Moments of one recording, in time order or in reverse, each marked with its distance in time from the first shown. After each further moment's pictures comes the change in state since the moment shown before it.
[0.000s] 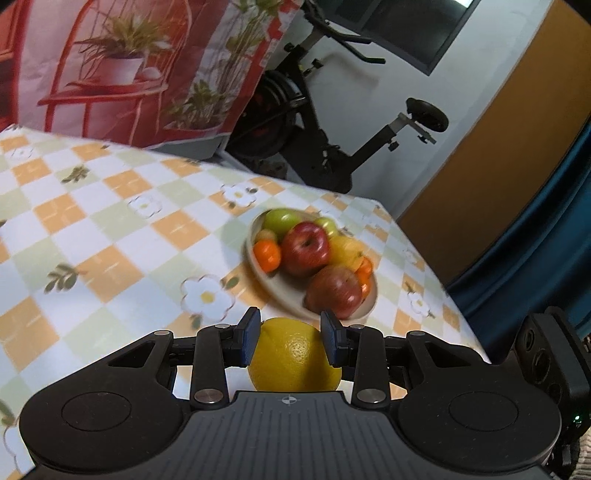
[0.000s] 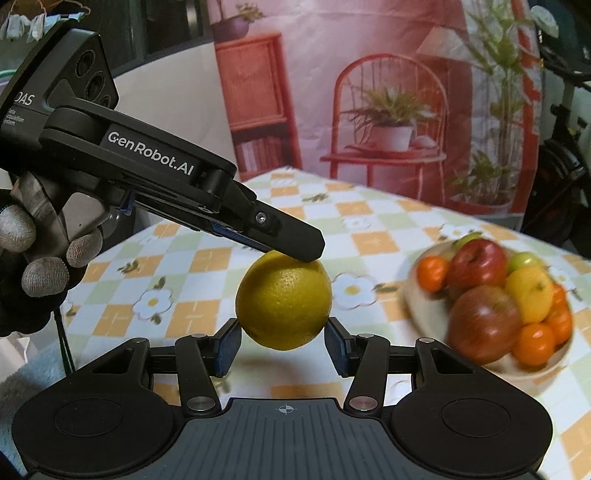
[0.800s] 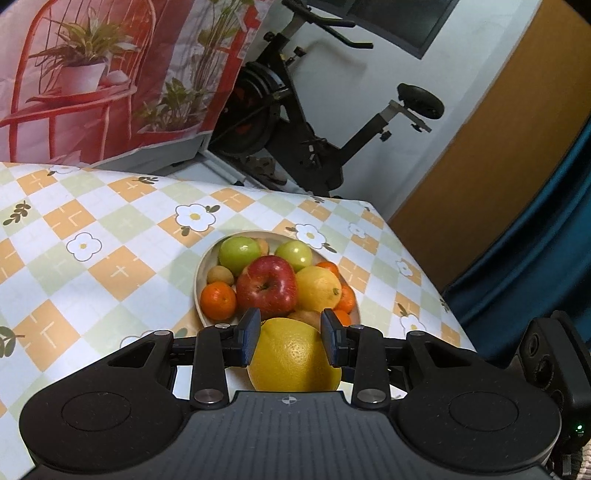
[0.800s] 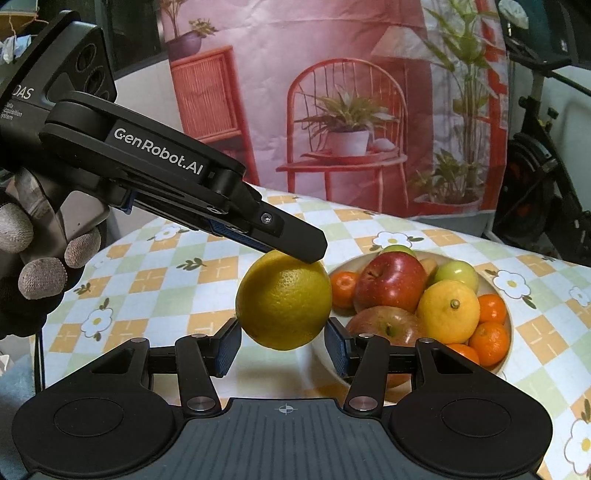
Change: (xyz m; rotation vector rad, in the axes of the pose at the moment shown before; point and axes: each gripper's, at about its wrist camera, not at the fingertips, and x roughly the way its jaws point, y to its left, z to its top) left arm 0.062 -0.031 0.041 0.039 0.040 0.001; right arm -0.006 -0.078 0.013 0.045 -0.010 -0.056
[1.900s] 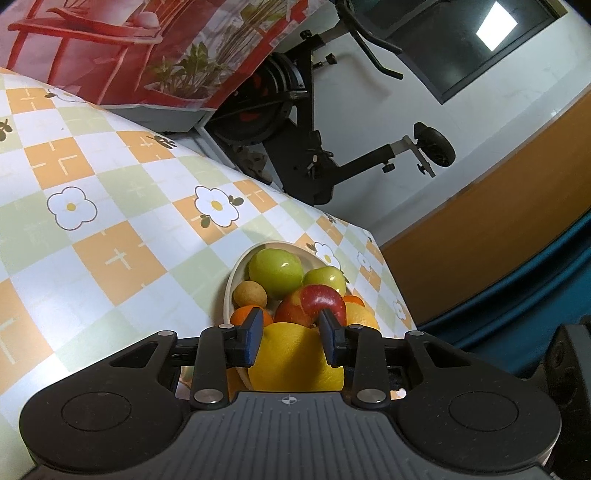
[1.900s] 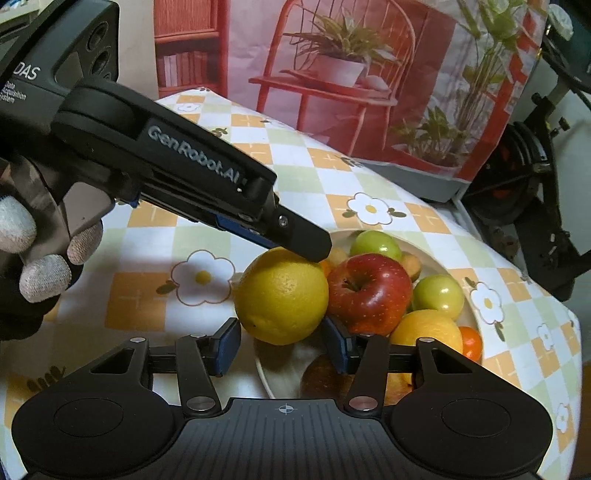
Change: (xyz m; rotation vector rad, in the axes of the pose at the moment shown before) left arm 0.058 0.084 0.006 -0.239 -0.016 -0.183; right arm 0.081 0.014 0.046 -0.172 0.329 -0.208
